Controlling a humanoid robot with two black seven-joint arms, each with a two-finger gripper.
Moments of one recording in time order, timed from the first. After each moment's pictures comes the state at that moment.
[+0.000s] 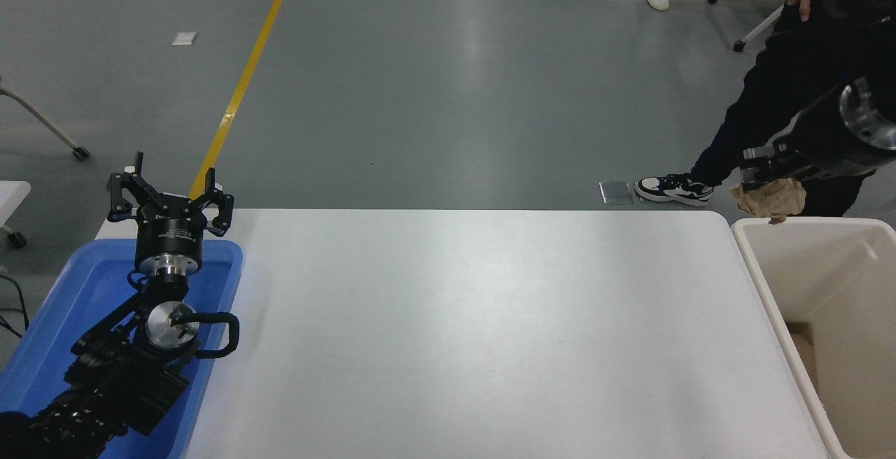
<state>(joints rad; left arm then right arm) -0.61 0.17 -1.00 -0.40 -0.12 -0.52 -0.59 2.36 -0.61 -1.27 1.51 -0.41 0.56 -0.20</state>
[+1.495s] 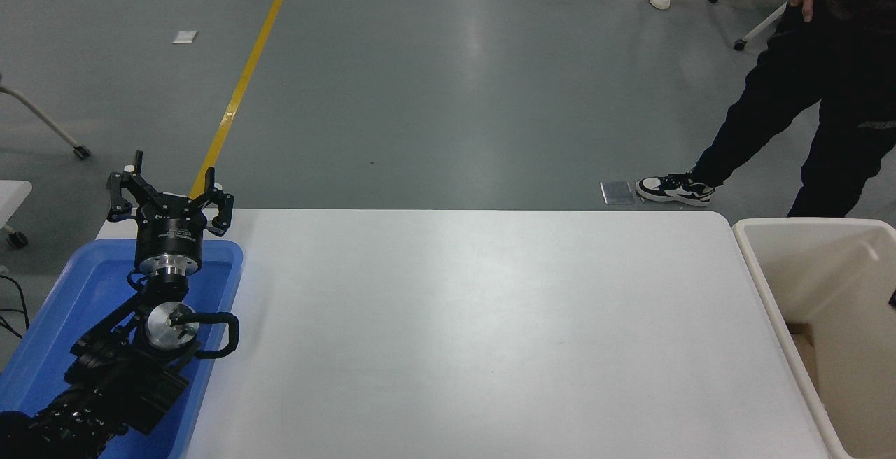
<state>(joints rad) -0.61 0.17 -1.00 -0.40 -0.12 -0.52 -0.59 0.81 -0.67 -0.54 0.45 -0.48 0.16 -0.14</state>
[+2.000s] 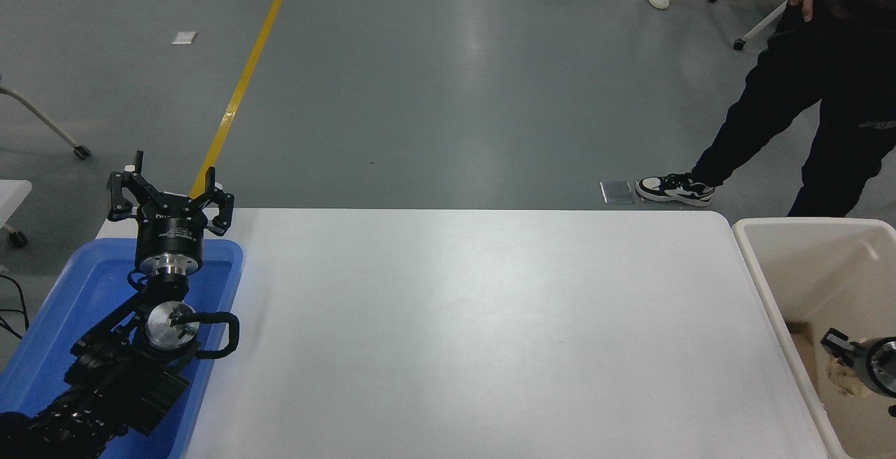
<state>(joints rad) -0.61 0.17 -1.00 -0.40 -0.12 -0.52 -0.59 0.72 -0.56 -0.39 0.41 -0.42 0.14 -0.14</state>
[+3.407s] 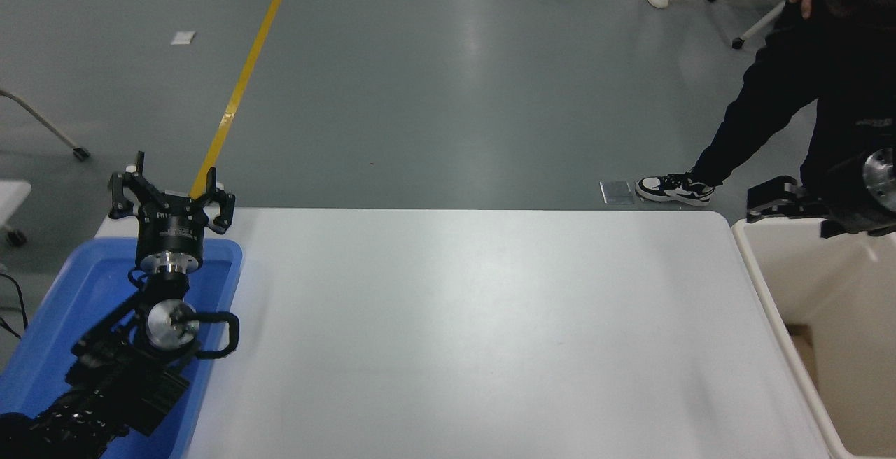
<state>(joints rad) -0.61 0.17 -1.00 -0.41 -0.12 -0.53 -0.59 2.01 -0.65 -1.10 1.36 -0.39 0.51 -0.14</state>
